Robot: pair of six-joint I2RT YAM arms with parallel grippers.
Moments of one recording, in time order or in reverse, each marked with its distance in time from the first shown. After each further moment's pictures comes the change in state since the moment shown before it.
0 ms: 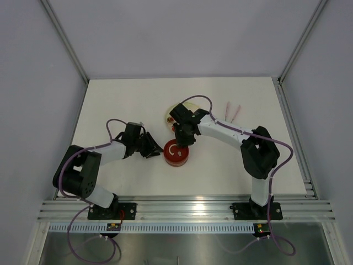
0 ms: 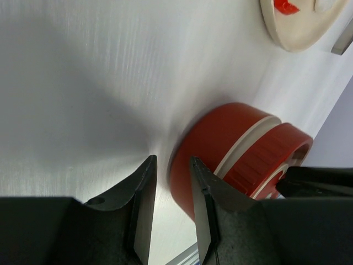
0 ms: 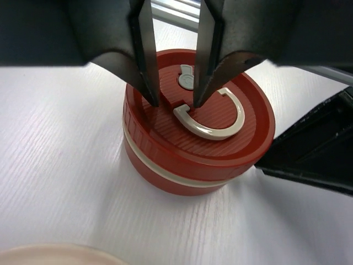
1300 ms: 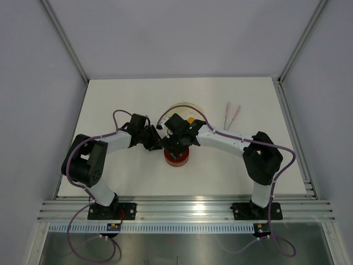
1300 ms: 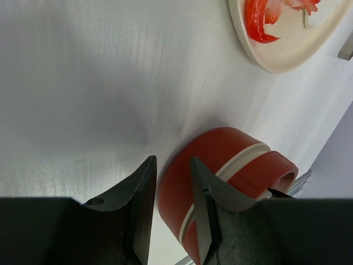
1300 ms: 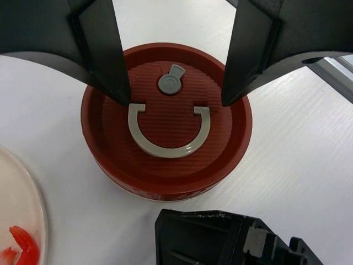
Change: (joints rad) left arm -0.010 0.132 0.195 -0.118 -0.004 0.077; right arm 0.100 -0.069 -0.124 0.169 -0.037 -0.567
